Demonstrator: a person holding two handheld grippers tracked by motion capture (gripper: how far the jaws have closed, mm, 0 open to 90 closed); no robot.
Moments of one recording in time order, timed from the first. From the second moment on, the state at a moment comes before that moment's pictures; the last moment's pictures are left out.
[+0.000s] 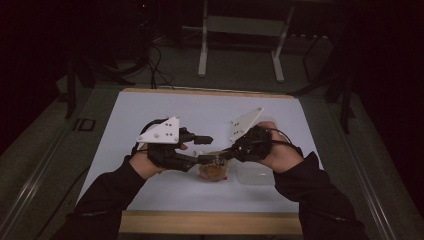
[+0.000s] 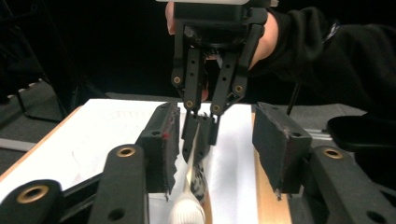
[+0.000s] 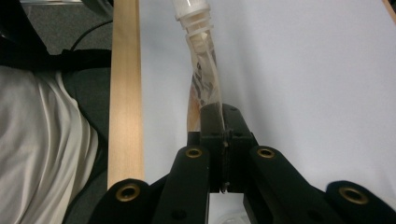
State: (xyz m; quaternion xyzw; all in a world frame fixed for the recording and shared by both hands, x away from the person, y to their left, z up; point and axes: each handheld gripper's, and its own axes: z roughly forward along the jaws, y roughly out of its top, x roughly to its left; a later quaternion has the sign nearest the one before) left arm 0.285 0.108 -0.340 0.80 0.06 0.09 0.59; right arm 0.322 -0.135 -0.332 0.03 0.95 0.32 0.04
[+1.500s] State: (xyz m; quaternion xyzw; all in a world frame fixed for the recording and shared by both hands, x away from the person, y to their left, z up) left arm 0.230 0.191 -0.478 0.81 0.25 0.03 0.54; right arm 0.344 -0.234 -0.274 0.04 0.92 0.35 0.14
